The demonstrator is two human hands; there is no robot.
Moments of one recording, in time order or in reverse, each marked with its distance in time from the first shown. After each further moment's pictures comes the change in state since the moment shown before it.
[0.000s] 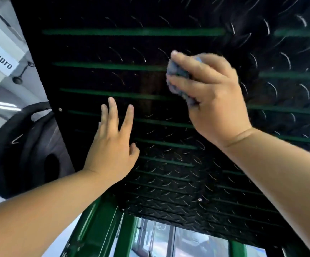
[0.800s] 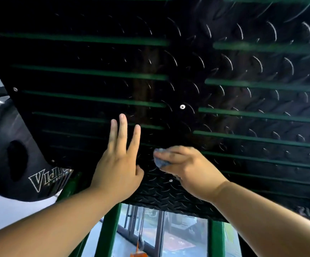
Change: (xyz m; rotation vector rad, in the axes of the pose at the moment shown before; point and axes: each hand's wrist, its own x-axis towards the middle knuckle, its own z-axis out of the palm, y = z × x) left_hand -0.050 0.080 0.056 -0.058 -0.116 0.067; right_hand -0.184 -0.002 -0.011 0.160 -0.630 -0.009
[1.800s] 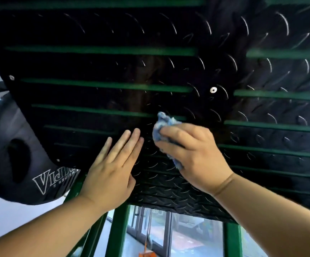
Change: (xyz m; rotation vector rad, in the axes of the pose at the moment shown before) left_hand -0.020 -0.070 0.036 0.198 0.009 0.264; right_hand 0.040 -0.013 0.027 -0.104 0.330 0.008
